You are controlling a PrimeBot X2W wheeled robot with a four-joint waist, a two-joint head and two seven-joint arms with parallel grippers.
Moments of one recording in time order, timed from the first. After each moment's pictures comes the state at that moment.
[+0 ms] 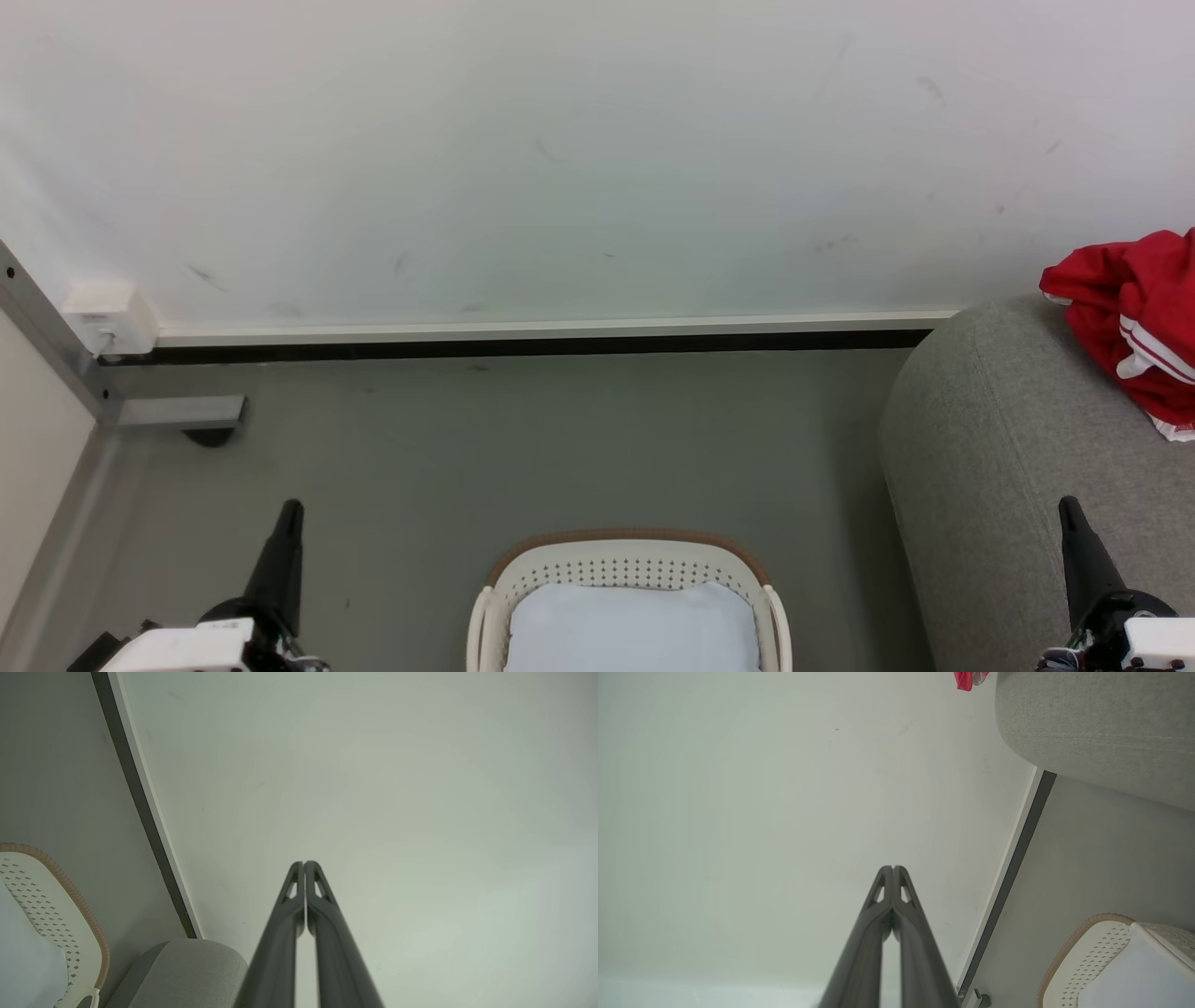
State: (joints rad) left arm -0.11 0.05 0.11 0.25 -1.61 -0.13 0.11; right arm -0.10 -0.05 -0.11 0.25 1.61 0.13 0.11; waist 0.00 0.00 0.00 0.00
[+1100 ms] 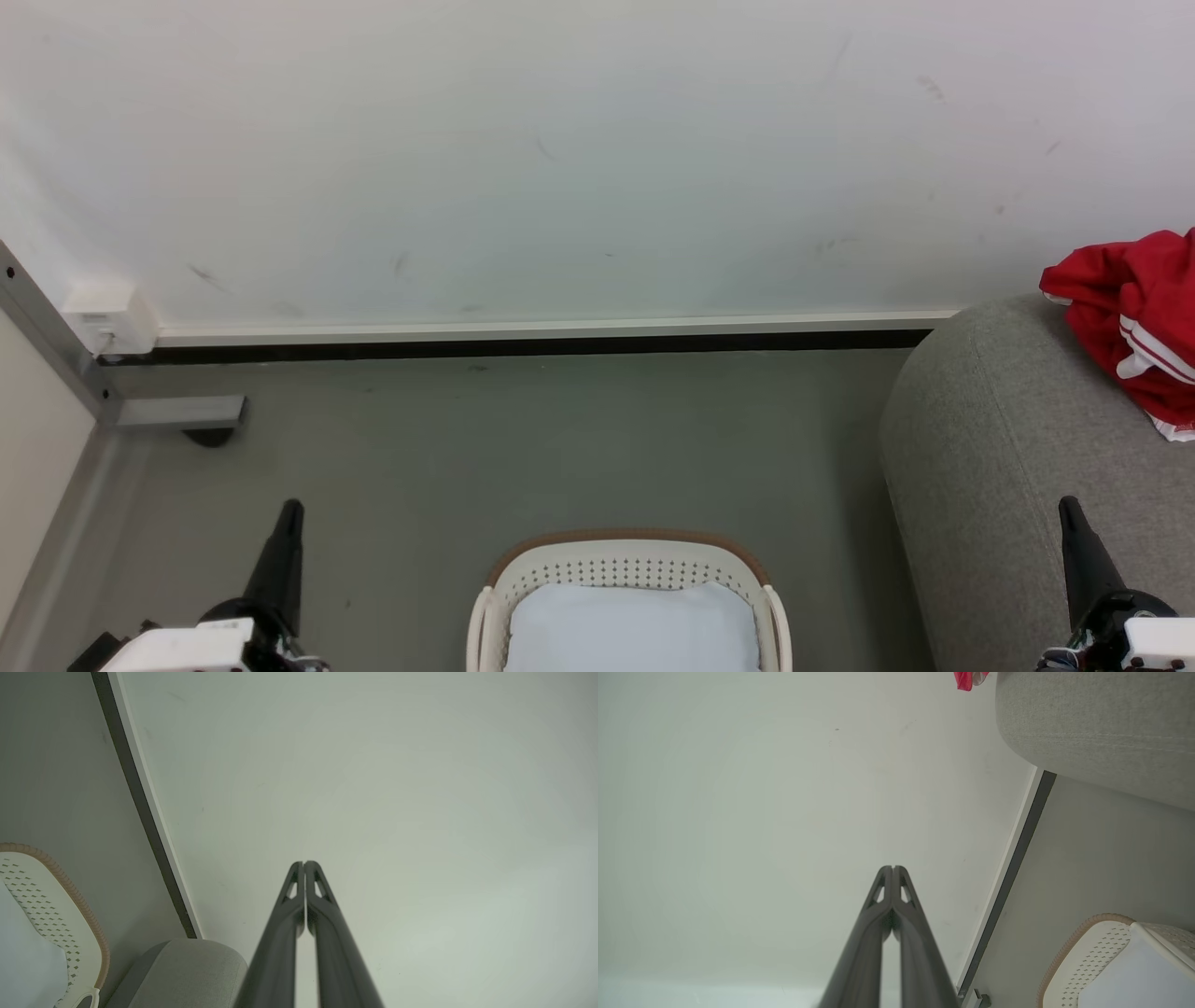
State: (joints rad) left arm -0.11 0.05 0.11 0.25 -1.61 -0.13 0.11; right arm -0.10 -0.05 -0.11 0.25 1.61 0.13 0.11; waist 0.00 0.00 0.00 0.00
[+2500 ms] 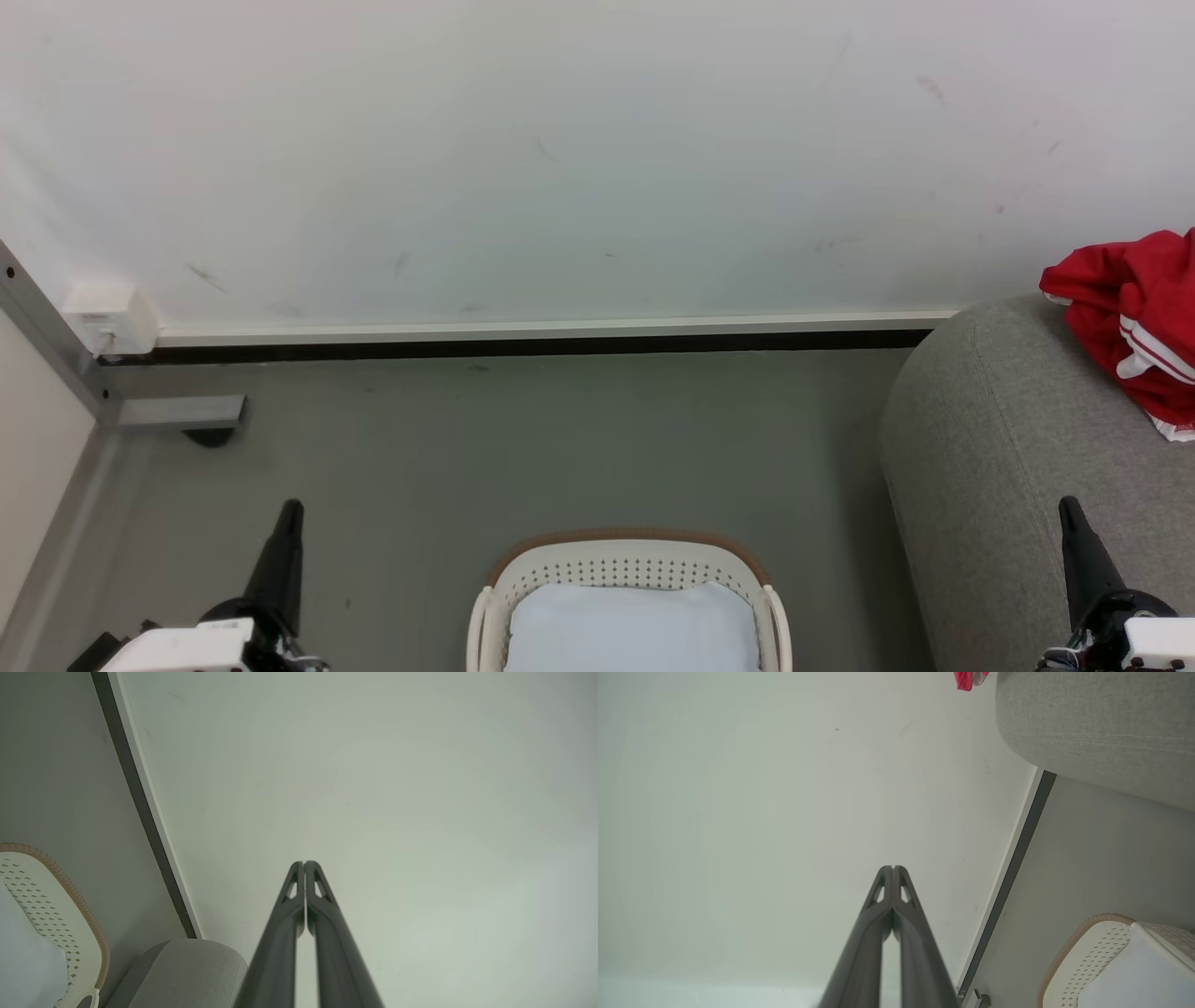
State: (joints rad) left arm -0.11 0.05 0.11 0.25 -1.61 -0.13 0.11; right arm -0.10 -0.05 -0.11 0.25 1.61 0.13 0.11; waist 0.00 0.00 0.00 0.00
